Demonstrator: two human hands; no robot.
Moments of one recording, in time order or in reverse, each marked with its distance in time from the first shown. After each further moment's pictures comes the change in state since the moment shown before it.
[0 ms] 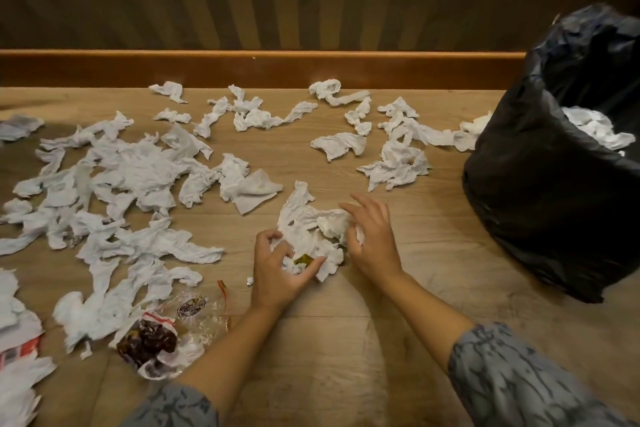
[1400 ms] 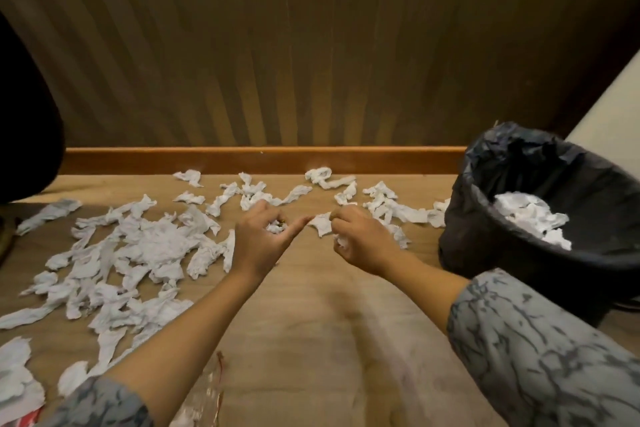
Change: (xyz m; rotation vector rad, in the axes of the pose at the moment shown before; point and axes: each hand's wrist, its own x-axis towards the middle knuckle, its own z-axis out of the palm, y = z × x) left_hand 0.133 0.133 -0.089 0.011 0.205 0.247; right_hand 0.105 -0.054 -0.094 -0.370 -0.212 -0.542
